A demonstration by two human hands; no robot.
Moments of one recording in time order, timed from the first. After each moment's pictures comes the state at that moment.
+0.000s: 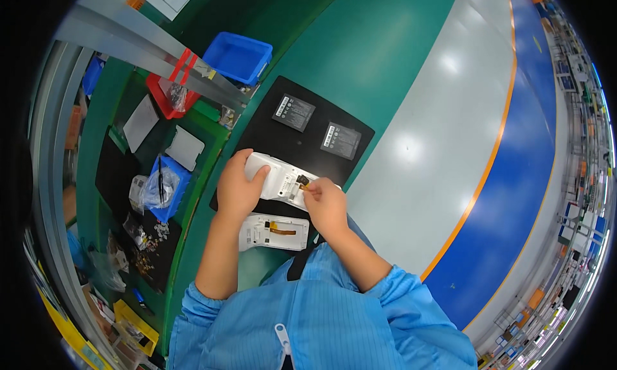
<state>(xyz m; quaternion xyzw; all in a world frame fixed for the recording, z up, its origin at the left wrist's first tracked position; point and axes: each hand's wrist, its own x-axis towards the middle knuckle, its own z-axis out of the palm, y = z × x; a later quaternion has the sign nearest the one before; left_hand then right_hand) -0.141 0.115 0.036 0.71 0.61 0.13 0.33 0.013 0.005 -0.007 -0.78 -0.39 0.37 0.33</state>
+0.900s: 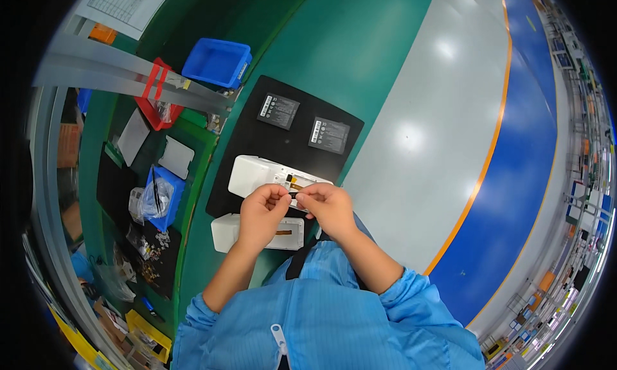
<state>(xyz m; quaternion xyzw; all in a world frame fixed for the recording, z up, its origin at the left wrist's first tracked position) -0.115 0.057 0.038 0.52 0.53 0.17 0.64 0.038 -0.007 0.020 -0.59 -0.16 0.63 0.48</state>
